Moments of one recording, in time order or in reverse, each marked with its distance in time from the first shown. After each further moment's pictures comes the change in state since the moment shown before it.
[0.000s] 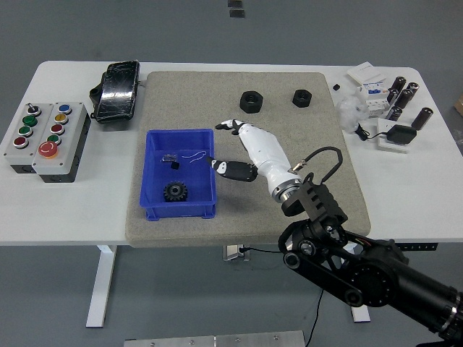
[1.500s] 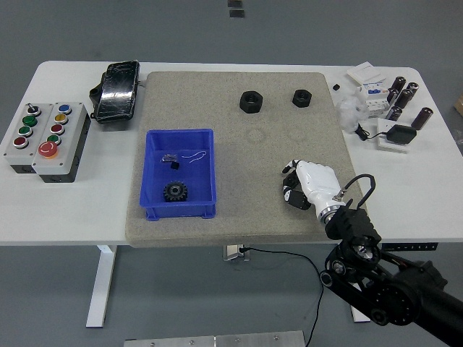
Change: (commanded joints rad) left arm -0.012 -0.010 0.038 0.000 -0.033 -0.001 -0.019; right arm -0.108 -0.071 -0.007 -0.142 -0.176 0.093 -0.103
